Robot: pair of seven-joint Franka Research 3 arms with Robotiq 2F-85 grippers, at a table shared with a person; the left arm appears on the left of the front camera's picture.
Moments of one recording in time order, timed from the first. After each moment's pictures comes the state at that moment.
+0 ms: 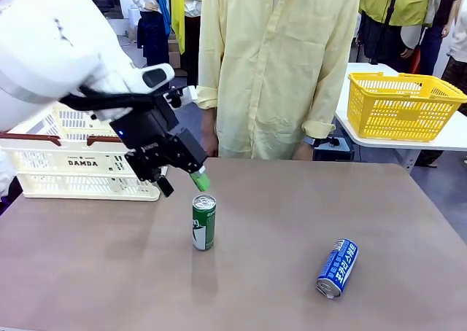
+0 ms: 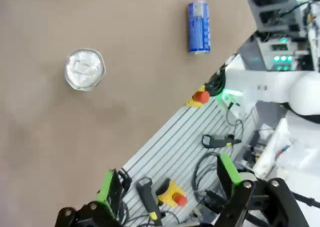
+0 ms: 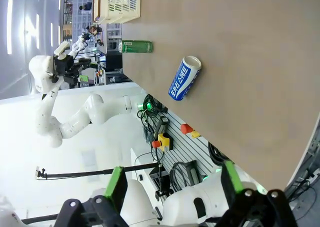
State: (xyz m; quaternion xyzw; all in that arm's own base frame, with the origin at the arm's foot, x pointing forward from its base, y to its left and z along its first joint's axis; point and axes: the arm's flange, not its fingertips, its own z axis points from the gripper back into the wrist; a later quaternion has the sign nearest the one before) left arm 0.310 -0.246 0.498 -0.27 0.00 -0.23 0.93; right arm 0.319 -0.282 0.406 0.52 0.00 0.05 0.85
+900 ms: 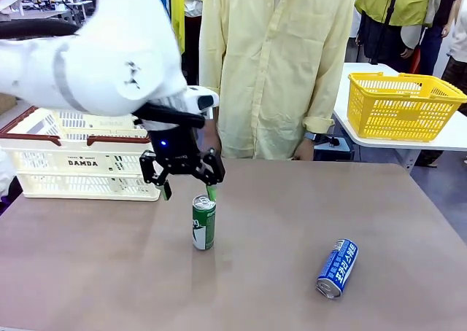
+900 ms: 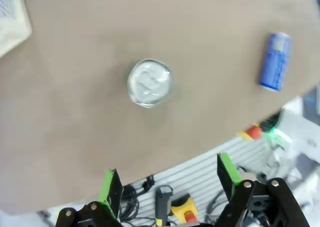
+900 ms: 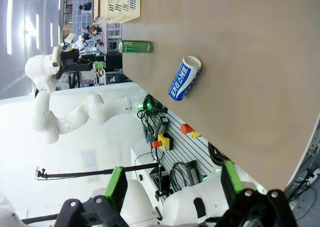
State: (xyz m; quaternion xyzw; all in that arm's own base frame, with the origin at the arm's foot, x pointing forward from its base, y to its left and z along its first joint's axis) left arm 0.333 -0.298 0.469 -0.08 -0.01 -0.09 0.99; right arm 0.319 -0.283 0.406 0.52 0.00 0.05 0.85
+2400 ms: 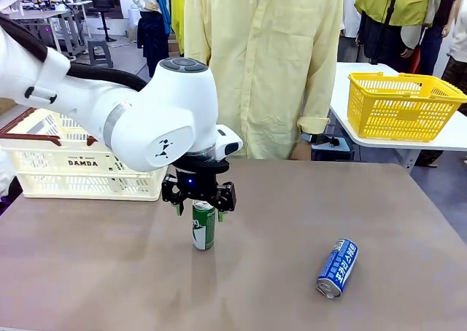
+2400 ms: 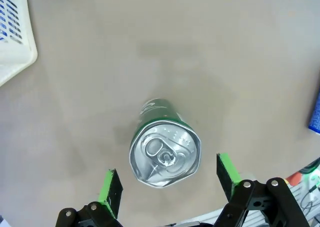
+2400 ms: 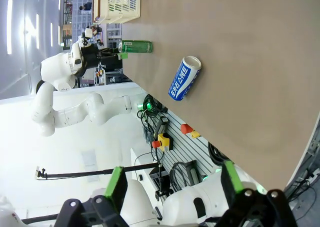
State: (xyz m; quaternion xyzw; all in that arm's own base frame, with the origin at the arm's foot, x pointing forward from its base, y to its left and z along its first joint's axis) left arm 0.344 -0.336 0.390 -0.01 -0.08 -0.10 0.99; right arm 0.319 -0.283 0.406 0.52 0.00 0.05 0.85
